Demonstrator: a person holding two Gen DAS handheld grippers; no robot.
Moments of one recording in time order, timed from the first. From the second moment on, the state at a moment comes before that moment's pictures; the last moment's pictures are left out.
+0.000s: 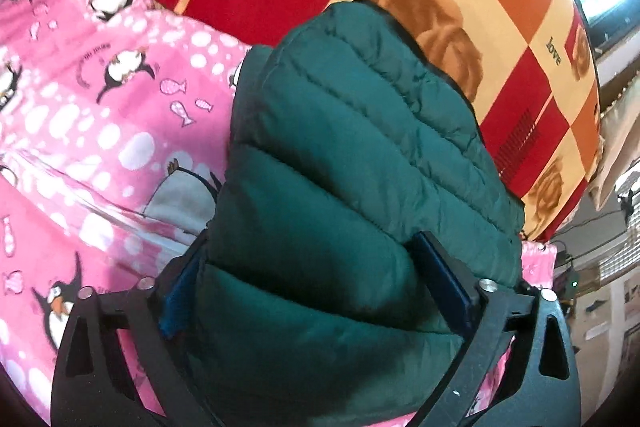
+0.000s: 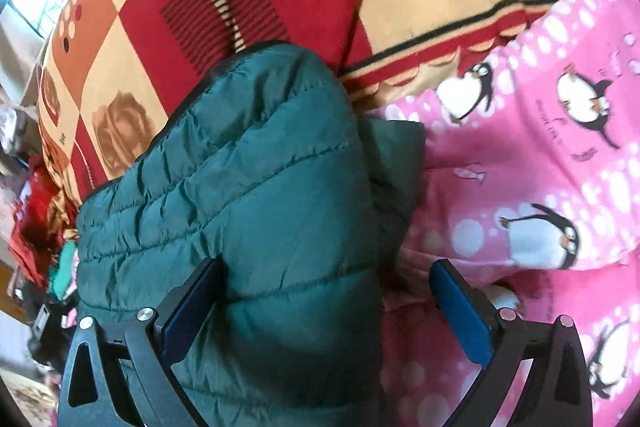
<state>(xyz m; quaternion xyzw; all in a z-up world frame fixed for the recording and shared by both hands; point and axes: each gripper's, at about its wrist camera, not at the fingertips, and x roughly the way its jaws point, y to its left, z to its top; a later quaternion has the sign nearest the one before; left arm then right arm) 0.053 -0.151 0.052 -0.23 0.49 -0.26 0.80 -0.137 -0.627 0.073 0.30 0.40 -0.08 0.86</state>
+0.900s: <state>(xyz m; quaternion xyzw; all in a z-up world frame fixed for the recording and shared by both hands) 0.035 -0.168 0.090 -0.17 0.46 -0.29 0.82 -0.148 -0.580 0.115 0.26 0.35 -0.02 0.90</state>
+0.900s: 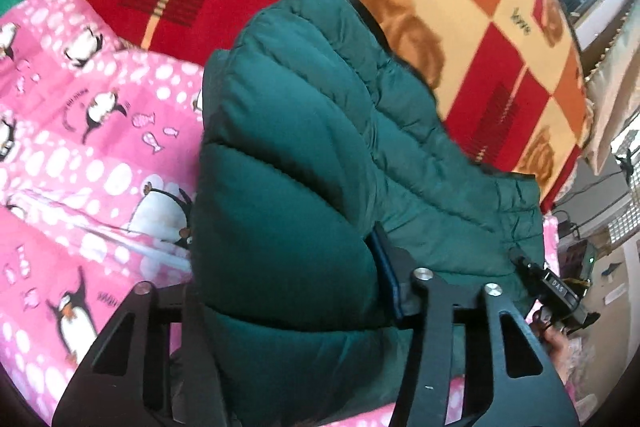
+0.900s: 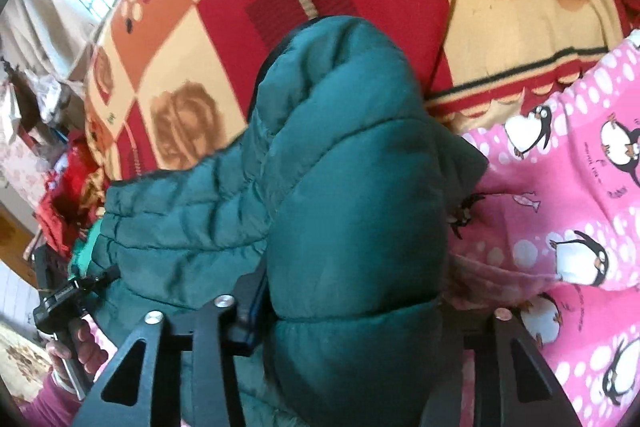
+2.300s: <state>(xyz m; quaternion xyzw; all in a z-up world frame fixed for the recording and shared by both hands) -0.146 -0.073 0.147 -0.09 0.38 -0.19 0.90 -0.315 -0.491 0.169 0.18 0.35 -0.15 0.91</state>
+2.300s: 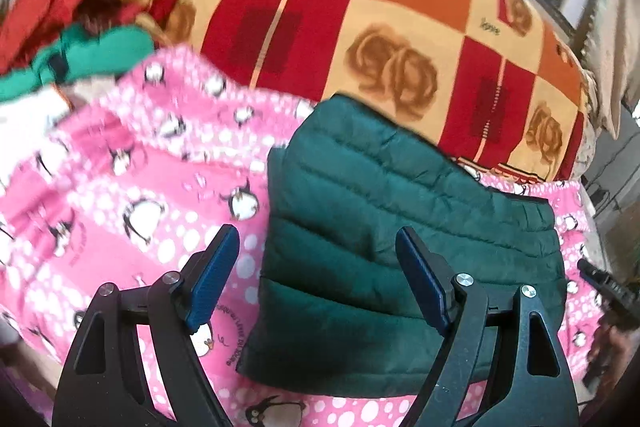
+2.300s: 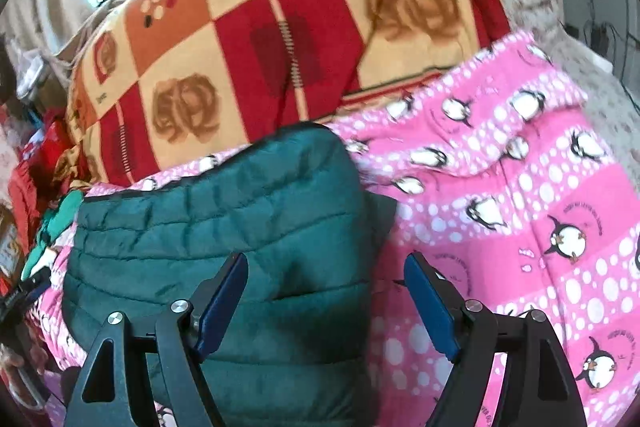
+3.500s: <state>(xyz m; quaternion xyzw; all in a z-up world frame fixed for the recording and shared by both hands) -0.236 -0.187 0.137 0.05 0.31 -0.16 0.94 -0.298 -0.369 0.142 0.09 0.35 -0.17 0.91</state>
